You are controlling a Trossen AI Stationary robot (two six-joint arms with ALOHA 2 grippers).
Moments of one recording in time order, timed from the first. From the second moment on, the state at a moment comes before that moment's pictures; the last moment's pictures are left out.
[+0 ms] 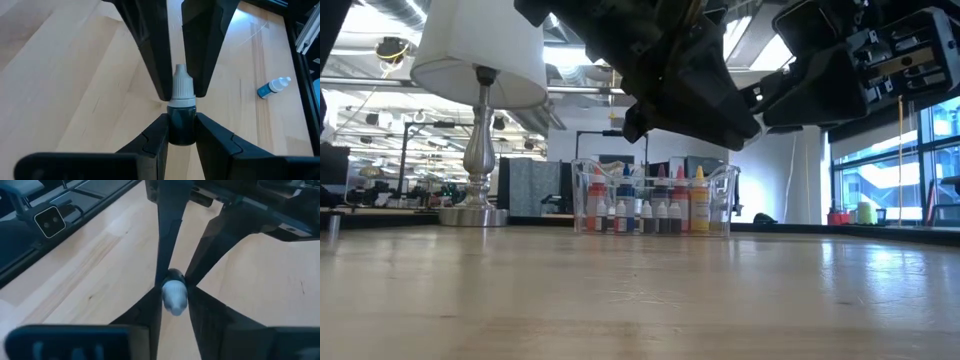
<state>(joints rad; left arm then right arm) -0.26 1.95 1.31 -0.05 -0.19 -0.52 0.21 1.42 0.52 0.43 -0.19 -0.14</state>
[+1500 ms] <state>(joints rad) -0.30 1.78 1.22 -0.55 -0.56 -0.55 -0.10 1.37 1.10 -0.58 -0.05 -0.34</state>
